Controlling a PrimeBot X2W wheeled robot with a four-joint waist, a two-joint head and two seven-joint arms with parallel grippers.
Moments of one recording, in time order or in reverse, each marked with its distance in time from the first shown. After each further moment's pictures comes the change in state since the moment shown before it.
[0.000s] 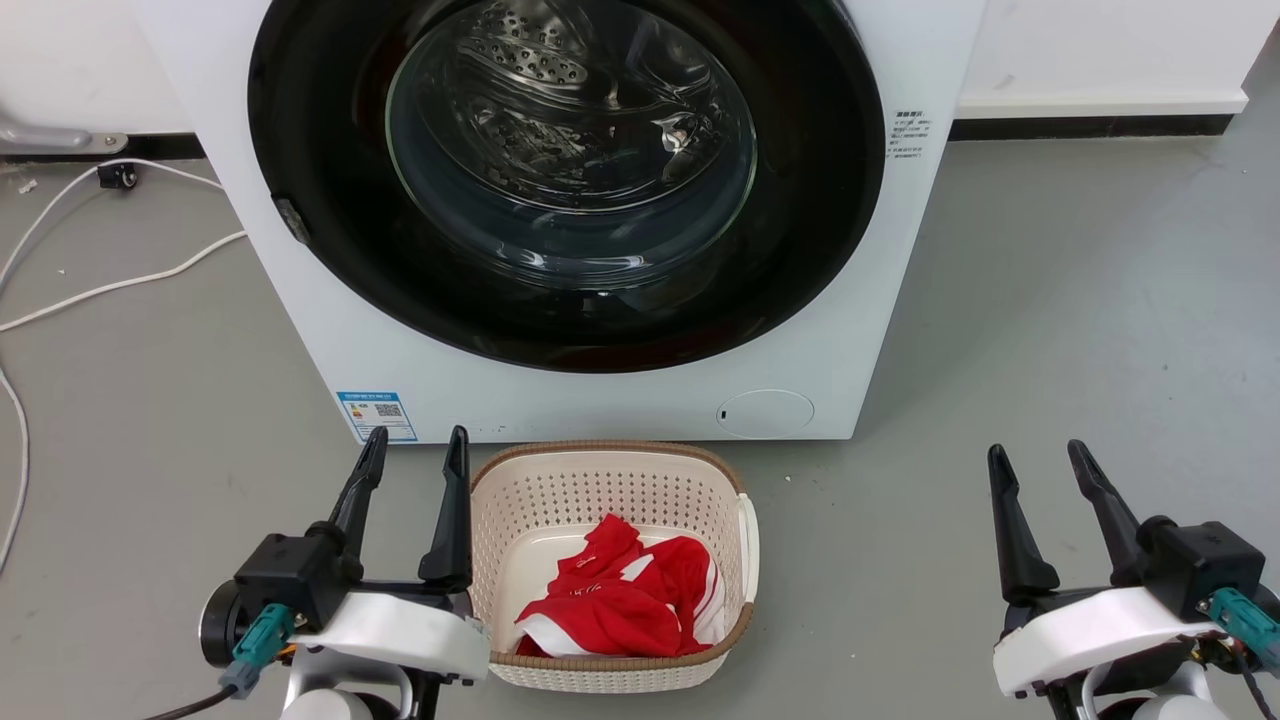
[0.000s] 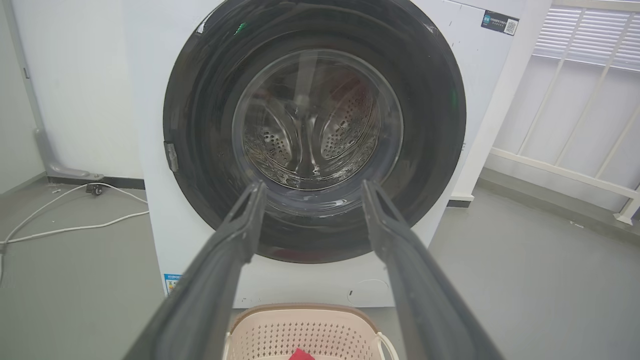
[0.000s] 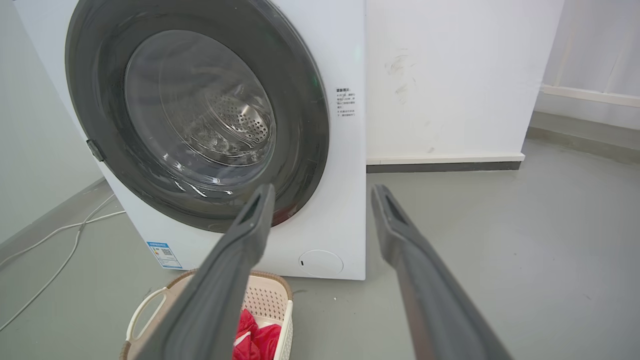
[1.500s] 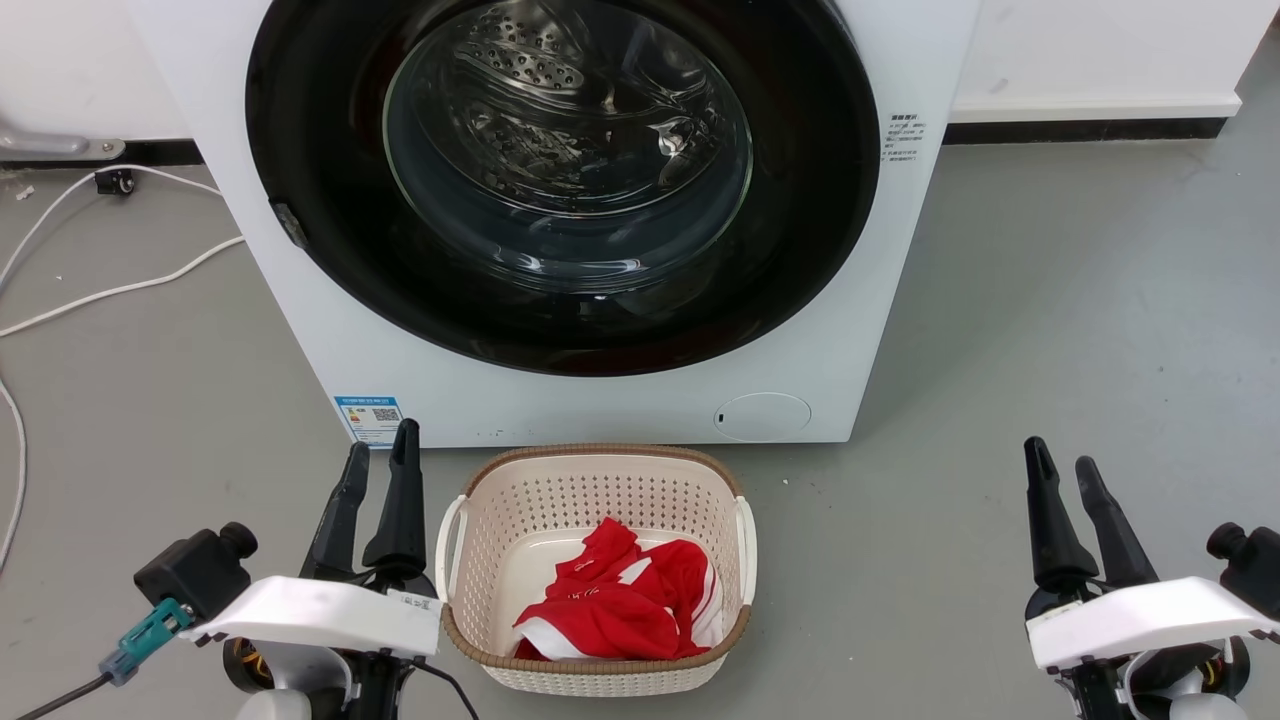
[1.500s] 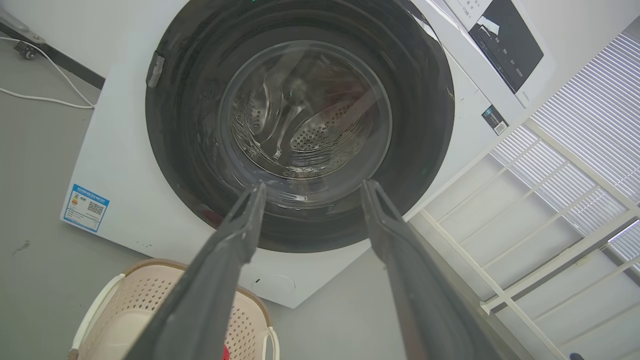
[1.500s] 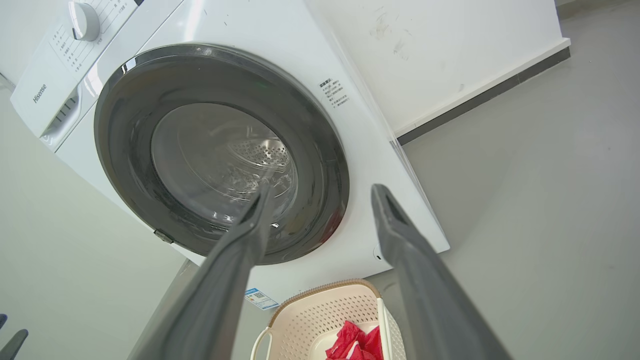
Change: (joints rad) left arm -0.007 -0.015 0.071 0.009 -0.521 -0.045 0.114; right arm -0.023 0.000 -0.027 0.068 0.517 0.000 0.025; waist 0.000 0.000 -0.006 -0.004
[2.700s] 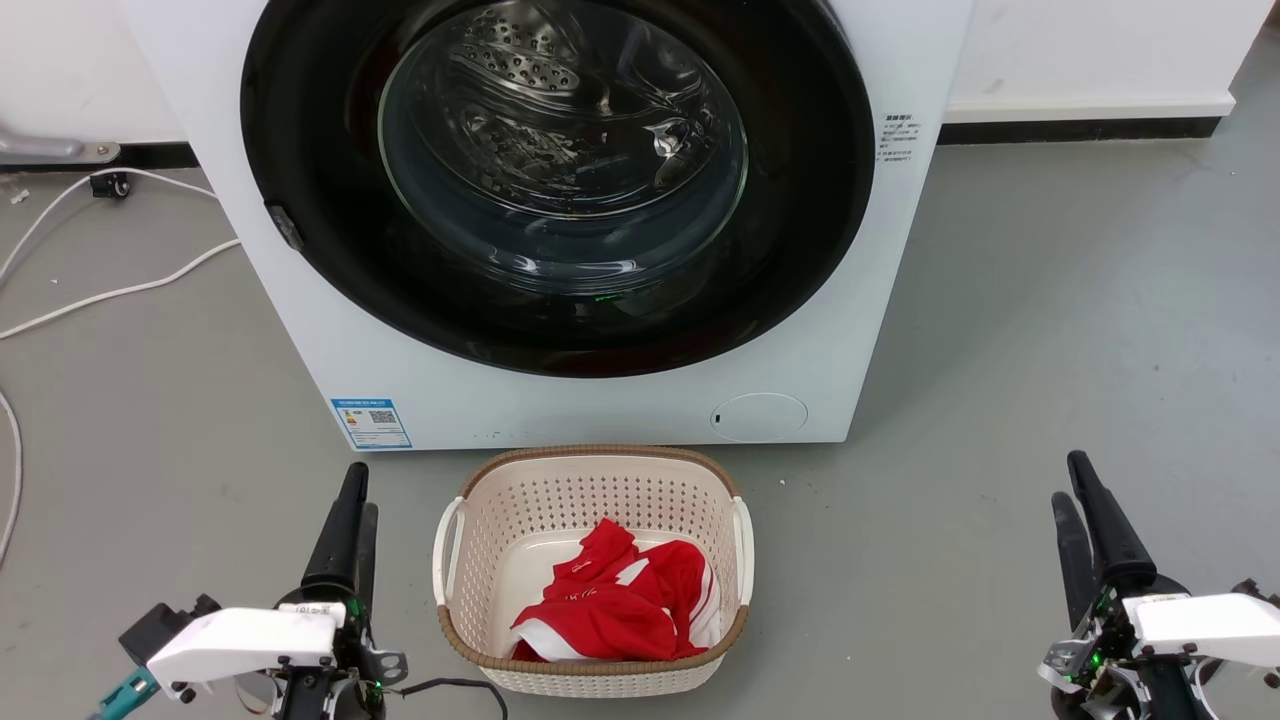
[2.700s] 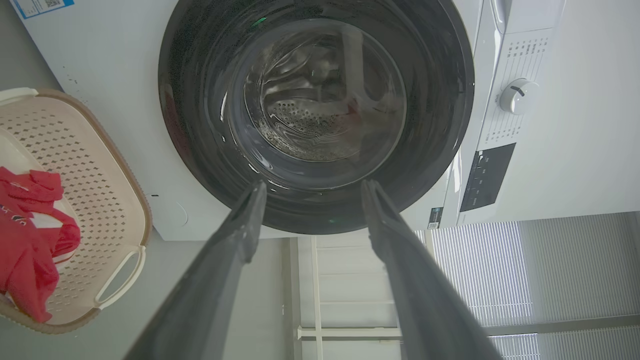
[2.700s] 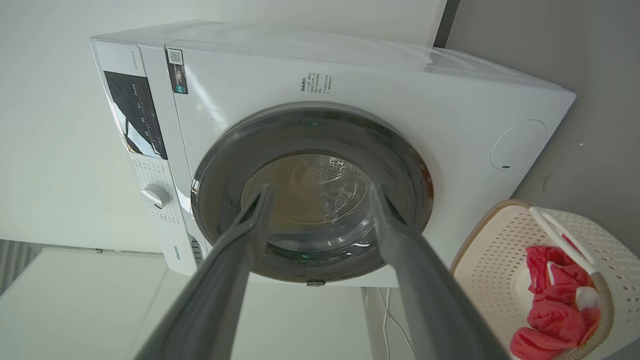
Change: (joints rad) left arm -0.005 -0.001 0.075 0.142 -0.743 -0.005 0.140; right arm -0.024 0.000 -0.053 0.106 0.841 0.000 0.136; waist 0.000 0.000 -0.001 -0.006
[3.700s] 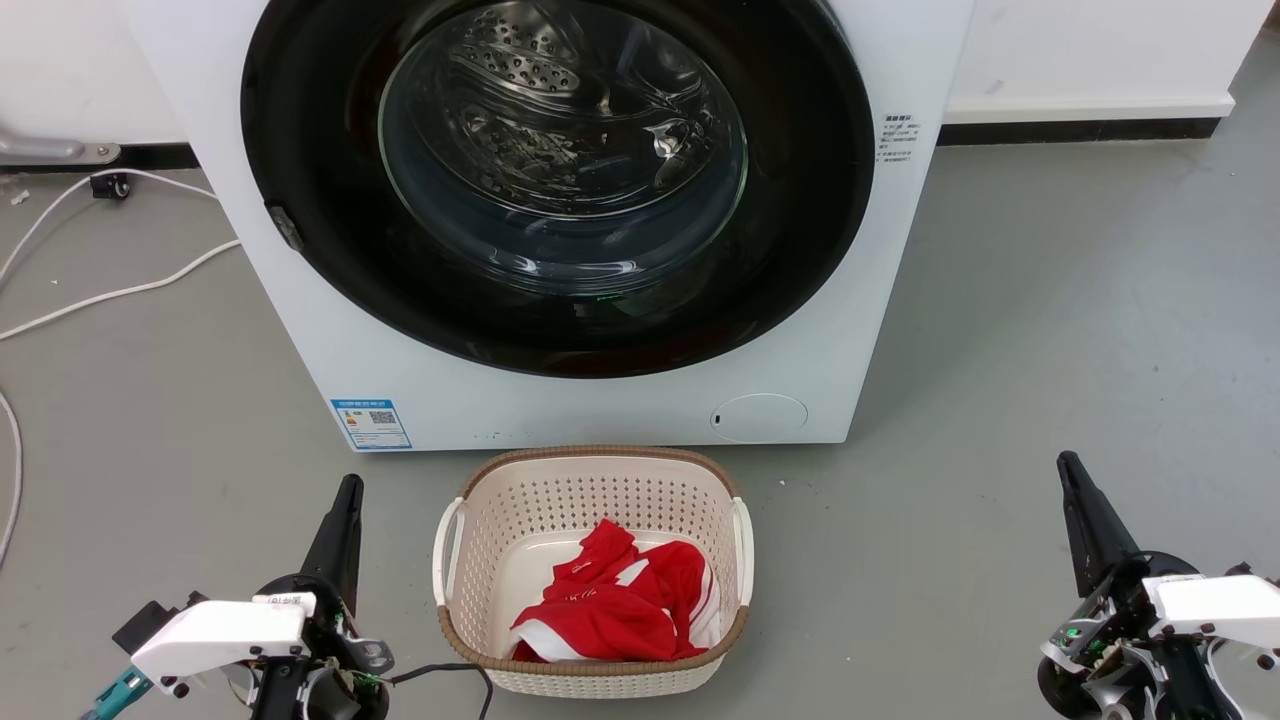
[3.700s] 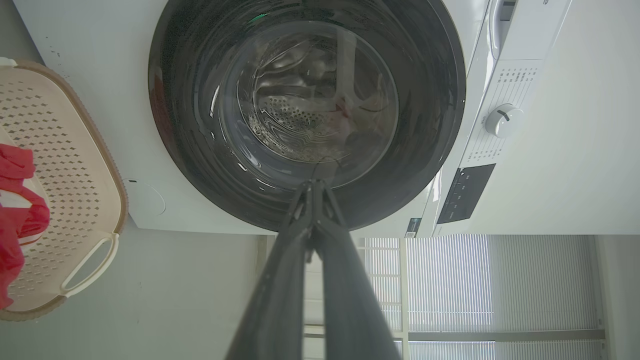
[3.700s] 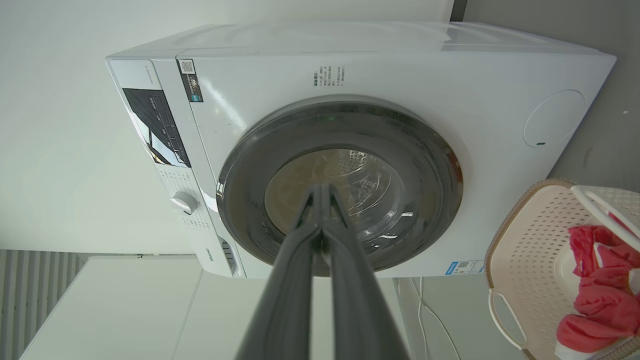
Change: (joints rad) left arm -0.031 0.004 0.043 0.035 -0.101 -0.001 0.065; right arm -0.042 -0.003 -0.023 0.027 0.106 0.000 0.066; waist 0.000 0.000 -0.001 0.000
